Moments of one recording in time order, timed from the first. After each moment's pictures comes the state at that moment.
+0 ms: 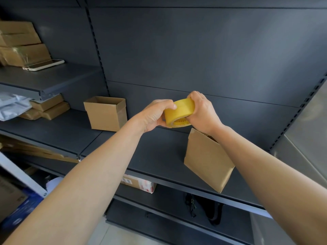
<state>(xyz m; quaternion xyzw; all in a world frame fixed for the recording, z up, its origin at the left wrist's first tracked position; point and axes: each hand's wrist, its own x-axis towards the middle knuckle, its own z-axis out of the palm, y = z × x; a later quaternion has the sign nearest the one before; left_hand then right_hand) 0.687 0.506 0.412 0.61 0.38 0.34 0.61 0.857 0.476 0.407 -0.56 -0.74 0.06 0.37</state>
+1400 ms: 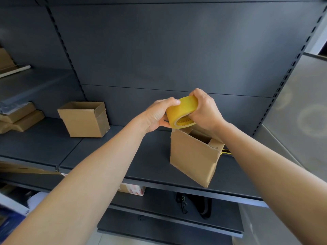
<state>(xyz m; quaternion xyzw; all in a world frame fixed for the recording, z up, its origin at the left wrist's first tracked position) 0.754 0.512 0.408 0.61 0.36 0.28 0.65 0.920 0.466 0.405 -0.60 -0.69 0.05 0.39</state>
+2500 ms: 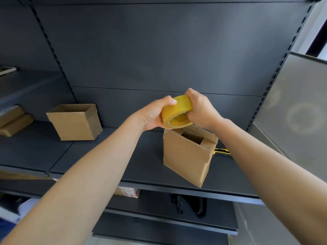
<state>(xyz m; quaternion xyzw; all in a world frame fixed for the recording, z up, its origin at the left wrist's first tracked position) 0.770 0.516 0.413 0.59 0.35 0.24 0.68 0.932 0.459 0.419 -0.62 -0.71 0.07 0.33</state>
